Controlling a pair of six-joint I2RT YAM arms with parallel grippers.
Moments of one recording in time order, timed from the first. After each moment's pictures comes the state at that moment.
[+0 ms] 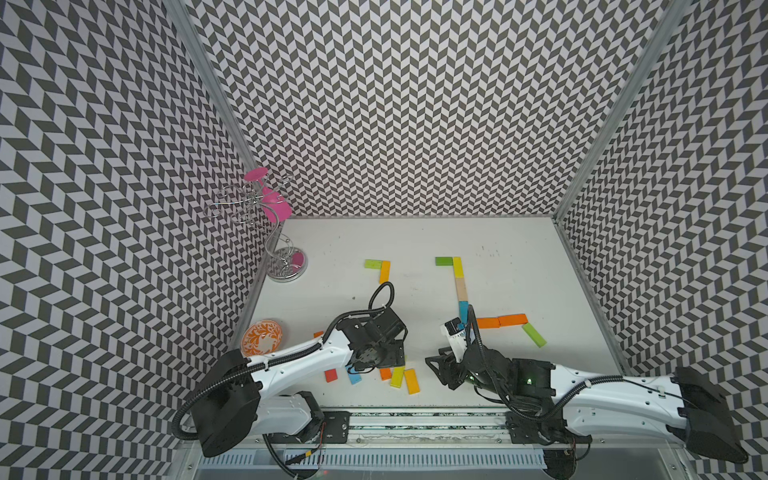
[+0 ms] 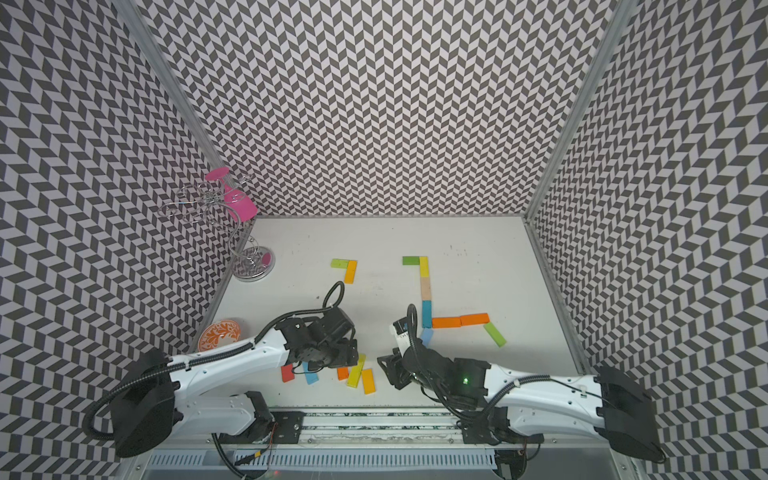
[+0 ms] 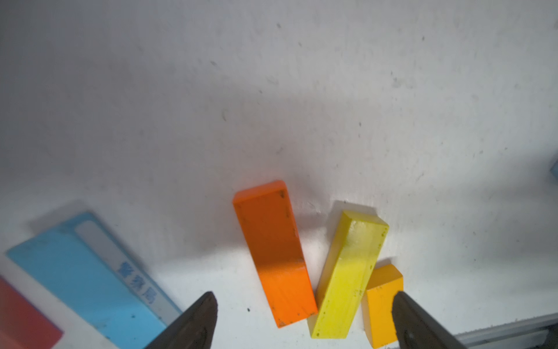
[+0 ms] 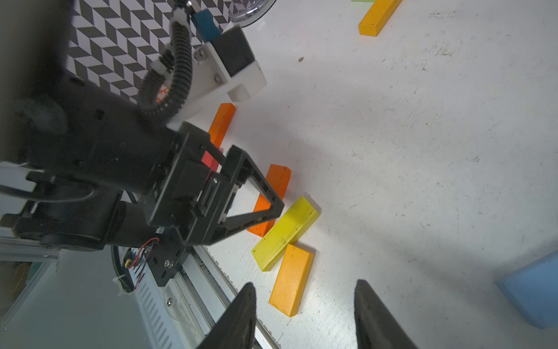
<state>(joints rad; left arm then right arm) -0.88 1.27 0.74 -0.76 -0.03 -0.94 1.25 1.00 0.49 -0.10 0.23 0.68</state>
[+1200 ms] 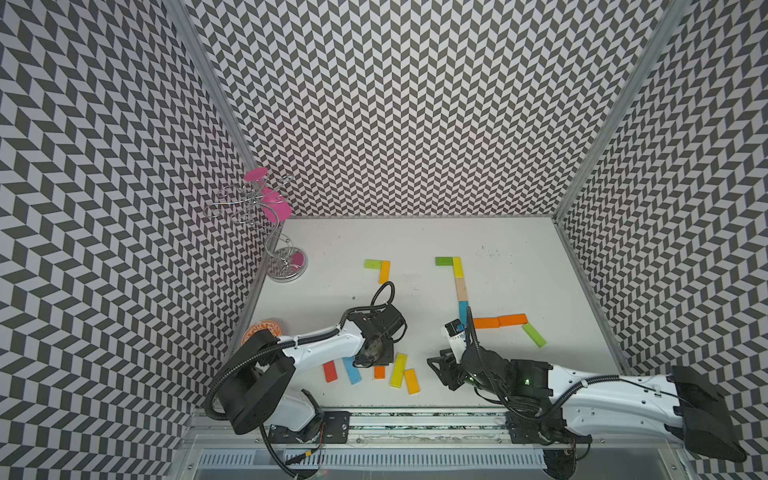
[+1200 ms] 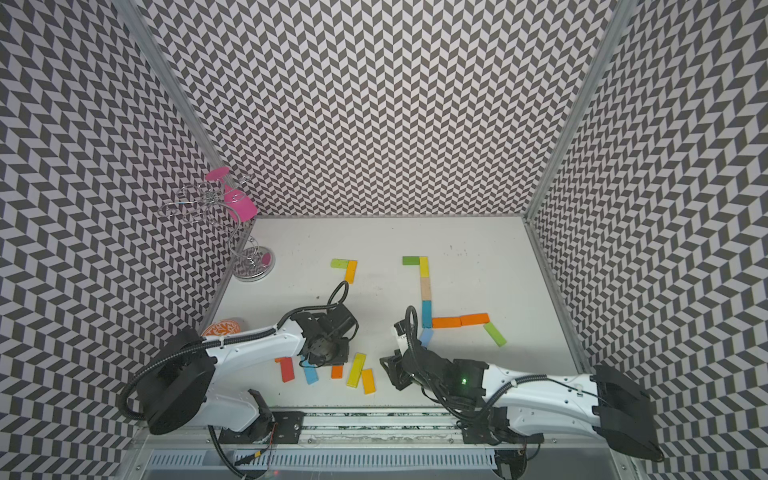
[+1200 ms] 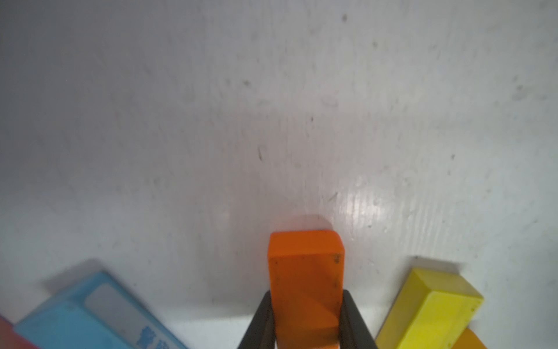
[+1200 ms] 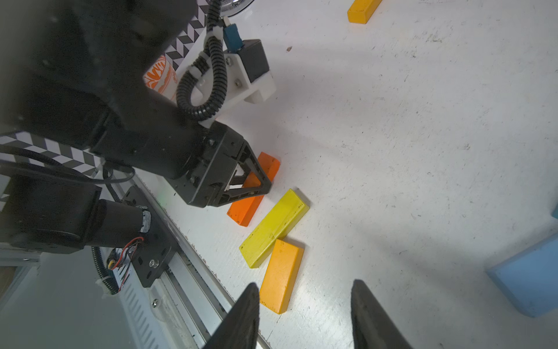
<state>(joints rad) -0.79 1.46 0.75 -0.70 -0.03 -0.81 1.25 1.02 0.47 -0.10 0.25 0.69</state>
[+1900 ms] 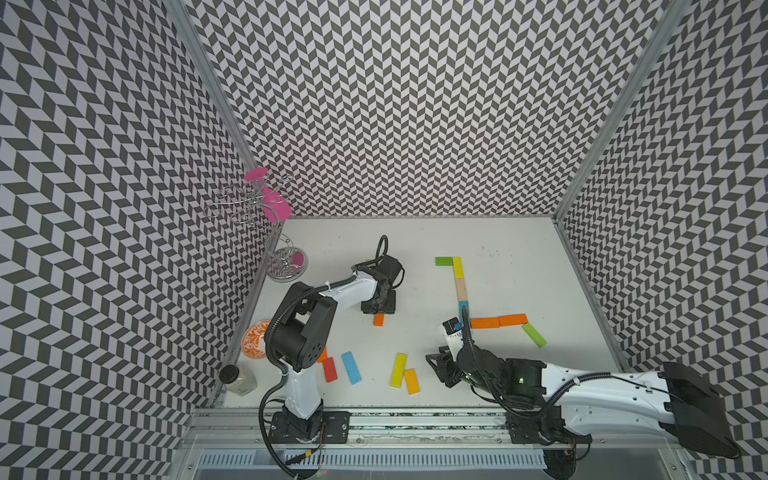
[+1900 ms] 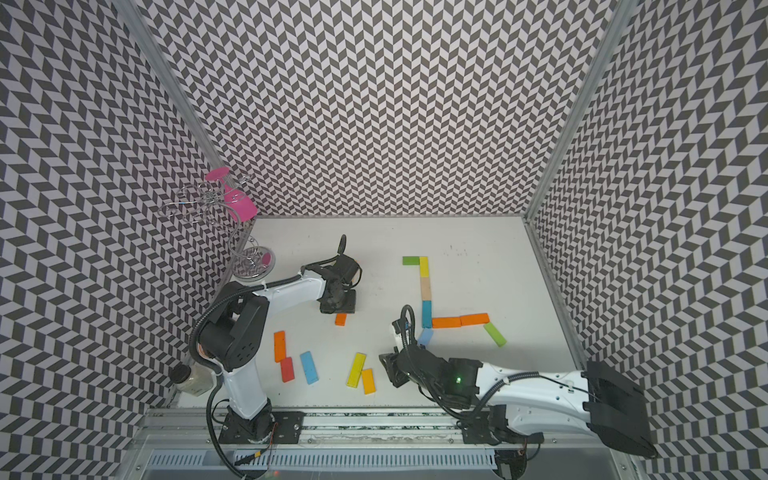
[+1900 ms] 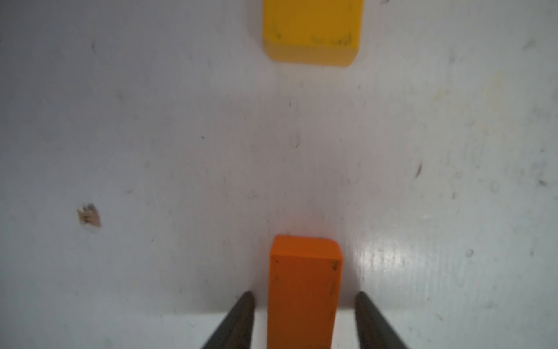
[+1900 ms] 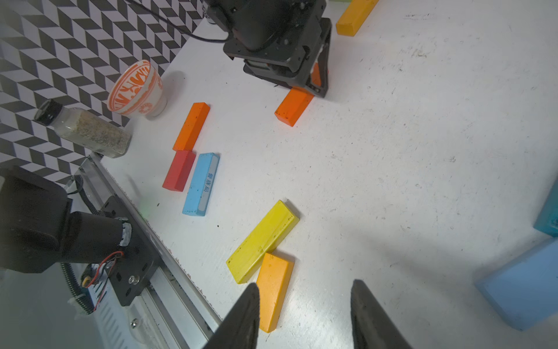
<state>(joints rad) -0.54 1.87 1.20 -0.68 -0.12 -0.50 1.25 1.07 0.49 -0.07 0.30 0.68</state>
